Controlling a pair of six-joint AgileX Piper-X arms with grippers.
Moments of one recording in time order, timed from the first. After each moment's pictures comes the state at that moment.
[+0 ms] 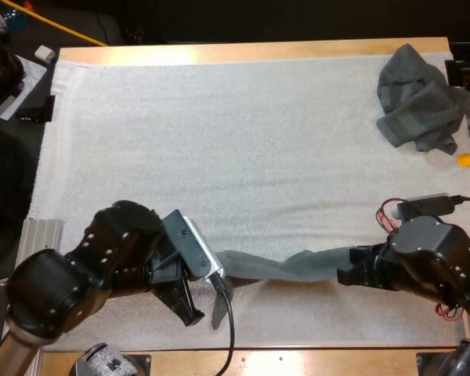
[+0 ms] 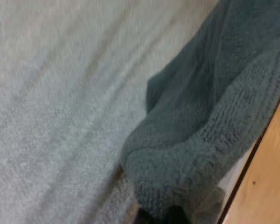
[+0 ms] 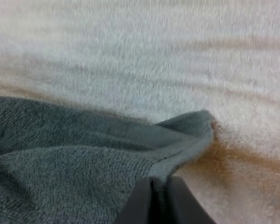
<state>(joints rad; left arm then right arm) -0.70 0.88 -1.25 1.43 0.22 -1.57 0.87 0.86 -1.09 1.24 0.05 -1.22</state>
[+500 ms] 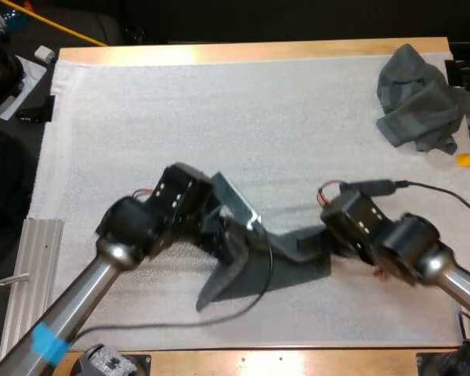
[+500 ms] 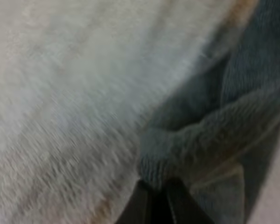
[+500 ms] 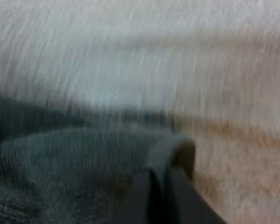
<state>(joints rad) -0.61 1.16 -1.07 1.09 0.12 -1.52 0.80 1.19 -0.95 0.99 0.18 -1.24</state>
